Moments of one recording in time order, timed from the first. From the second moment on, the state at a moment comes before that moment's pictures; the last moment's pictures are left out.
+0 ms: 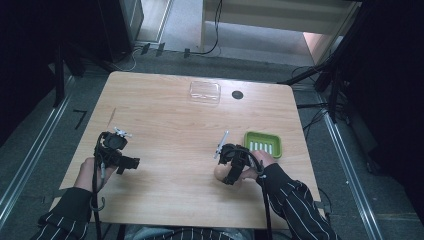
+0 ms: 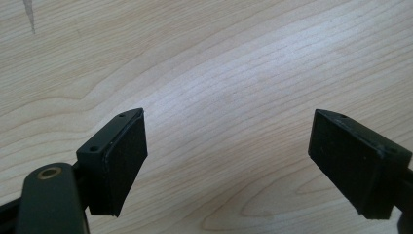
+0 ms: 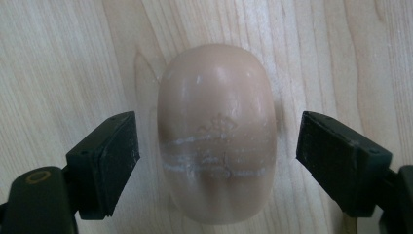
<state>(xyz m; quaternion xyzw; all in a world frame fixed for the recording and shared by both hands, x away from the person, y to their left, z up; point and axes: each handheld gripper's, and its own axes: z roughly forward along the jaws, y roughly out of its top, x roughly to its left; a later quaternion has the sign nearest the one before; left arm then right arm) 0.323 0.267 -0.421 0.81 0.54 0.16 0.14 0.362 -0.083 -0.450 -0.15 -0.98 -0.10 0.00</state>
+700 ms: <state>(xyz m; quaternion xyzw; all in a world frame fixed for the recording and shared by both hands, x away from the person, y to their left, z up) 0.323 0.269 -0.420 0.81 0.55 0.16 0.14 0.362 -0.074 -0.461 -0.13 -0.99 -0.06 0.00</state>
